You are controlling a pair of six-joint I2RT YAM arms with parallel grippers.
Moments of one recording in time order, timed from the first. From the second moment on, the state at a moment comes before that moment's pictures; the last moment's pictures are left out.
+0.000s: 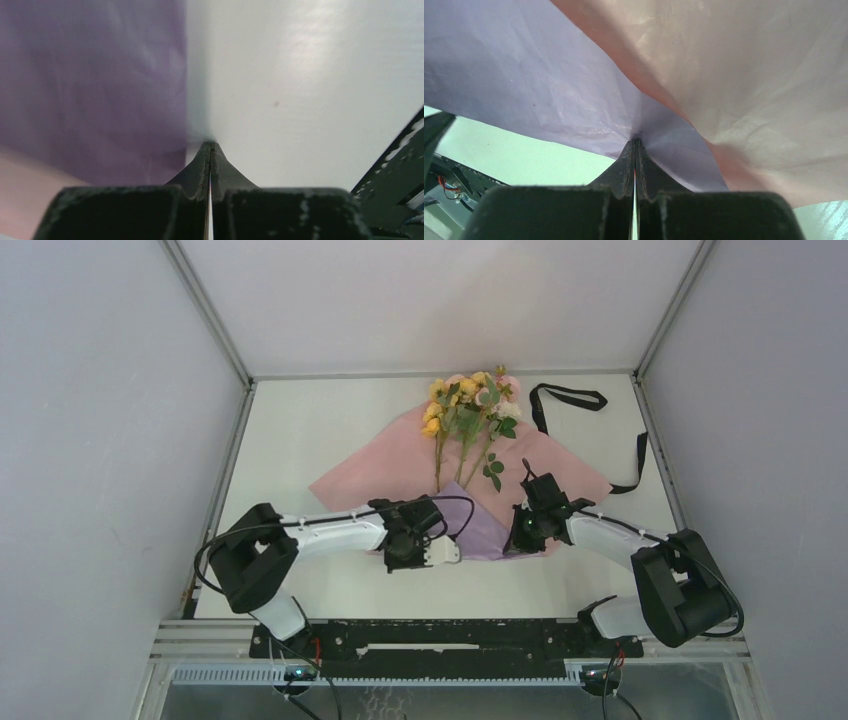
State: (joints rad) left arm -0.97 1.62 0.92 -0.66 0.06 0.58; right arm 0.41 1.36 0.59 -0.39 -0.25 0.58
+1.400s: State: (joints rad) left arm -0.81 1.58 0.87 -0.58 0.00 0.59; right arm 0.42 1.34 0.57 -0.38 -0.24 0.58
